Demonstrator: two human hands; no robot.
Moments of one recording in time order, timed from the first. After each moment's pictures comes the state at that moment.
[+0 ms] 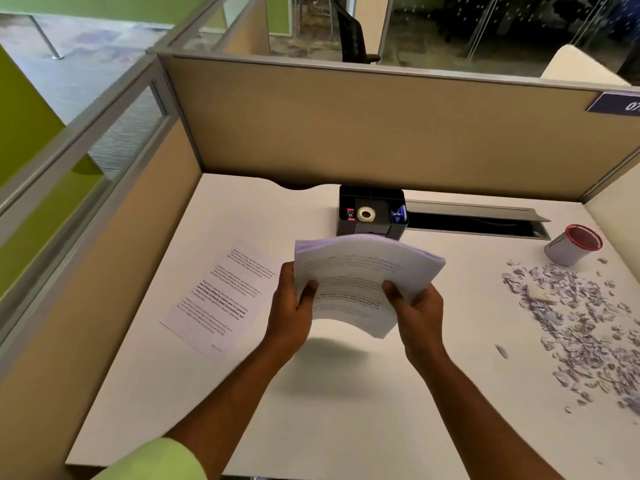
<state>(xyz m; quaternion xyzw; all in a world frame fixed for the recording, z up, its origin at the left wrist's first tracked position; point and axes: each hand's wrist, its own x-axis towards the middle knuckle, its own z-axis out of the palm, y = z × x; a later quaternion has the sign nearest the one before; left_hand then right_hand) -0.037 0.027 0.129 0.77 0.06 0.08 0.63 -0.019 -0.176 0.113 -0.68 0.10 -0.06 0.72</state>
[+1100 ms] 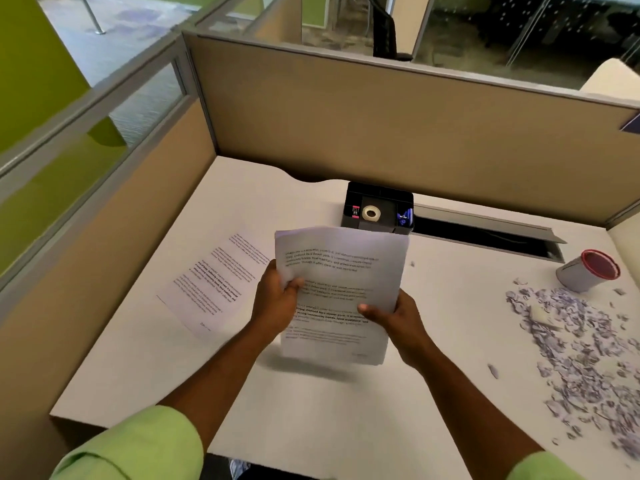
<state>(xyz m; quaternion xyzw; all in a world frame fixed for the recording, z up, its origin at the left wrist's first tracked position) -0.019 0.022 0.096 0.76 0.20 0.07 0.62 0.003 -0.213 0.077 -0.70 0.03 0.19 0.69</state>
